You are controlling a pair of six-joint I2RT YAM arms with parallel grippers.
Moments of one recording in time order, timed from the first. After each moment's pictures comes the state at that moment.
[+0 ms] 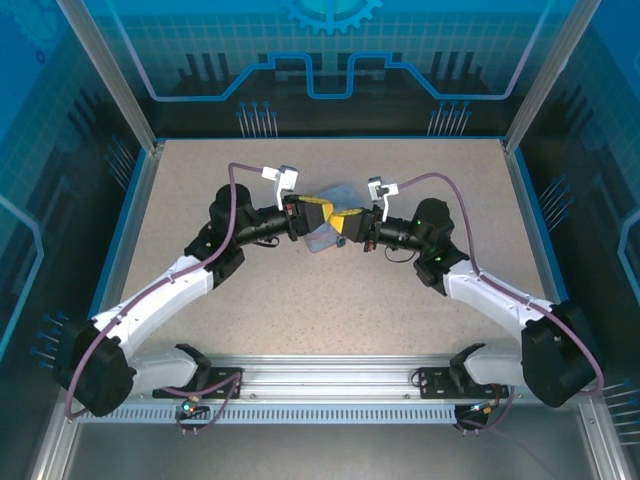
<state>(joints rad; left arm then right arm) -0.52 1.21 0.89 0.26 0.59 -0.61 0.50 1.25 0.72 0.61 -0.78 0.72</state>
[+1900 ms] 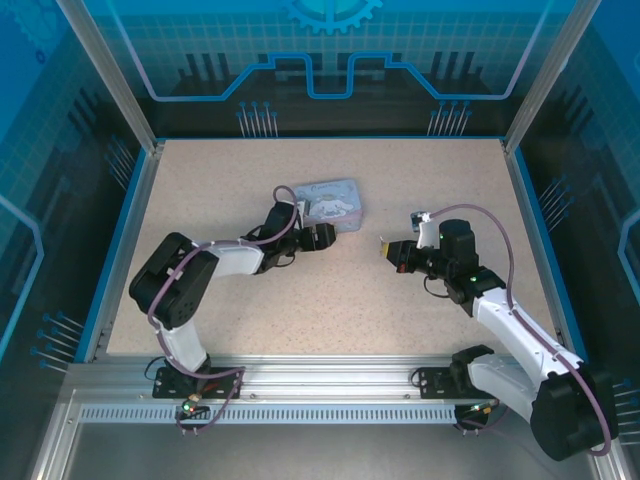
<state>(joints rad) -0.50 1.79 0.86 0.30 0.19 -0.63 0.28 0.97 0.55 -0.12 -0.50 0.47</state>
